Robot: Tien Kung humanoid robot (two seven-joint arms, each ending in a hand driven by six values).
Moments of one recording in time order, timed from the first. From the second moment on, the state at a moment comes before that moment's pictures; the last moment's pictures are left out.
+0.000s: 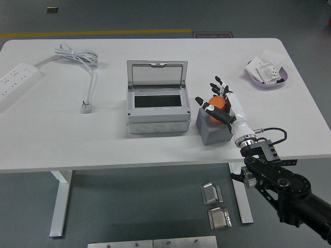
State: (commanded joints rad) left arm 0.05 0.32 -0.68 -0.58 0.49 0.25 0.33; right arm 0.43 -0.21 0.75 1.00 -0.87 -0.40 0.44
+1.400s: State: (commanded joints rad) left arm 0.05 0.32 -0.67 -0.58 0.48 0.25 0.33; right arm 0.43 -0.22 0.74 1.00 -0.83 -0.43 0.45
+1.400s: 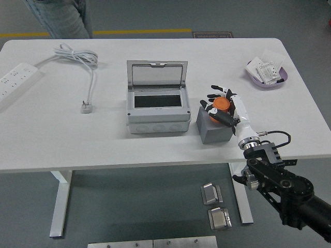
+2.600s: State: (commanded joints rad) left arm 0.05 0.32 -0.67 -0.58 0.48 0.25 0.32; right arm 0.42 -0.22 0.74 1.01 -0.86 -0.42 0.37
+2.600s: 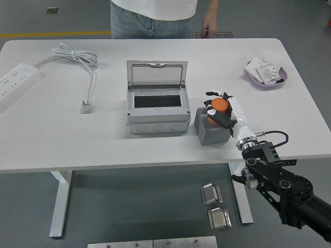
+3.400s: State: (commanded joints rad) left arm 0.05 0.32 -0.67 -0.58 0.48 0.25 0.33; right arm 0.51 -0.24 0.74 1.02 -0.89 -0.47 0.38
